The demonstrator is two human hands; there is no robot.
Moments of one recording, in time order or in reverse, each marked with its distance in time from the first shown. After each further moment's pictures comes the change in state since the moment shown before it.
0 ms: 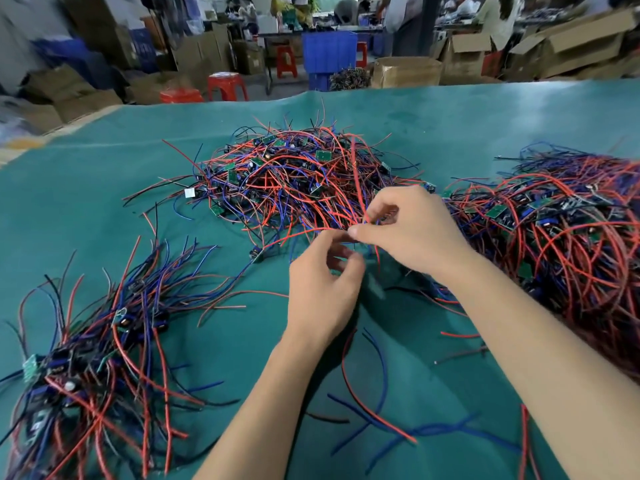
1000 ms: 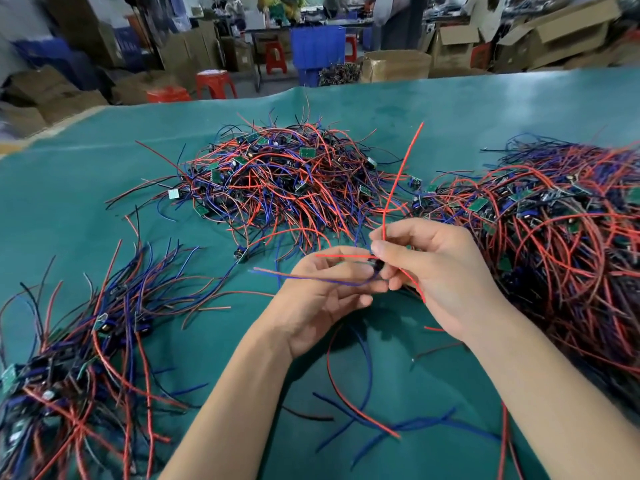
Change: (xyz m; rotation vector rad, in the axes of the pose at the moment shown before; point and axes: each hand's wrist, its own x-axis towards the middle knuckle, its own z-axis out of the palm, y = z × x) left_hand 0.000 0.012 -0.007 -0.900 -0.580 -0.503; right_hand -0.060 0.020 -0.010 0.929 -0.009 0.233
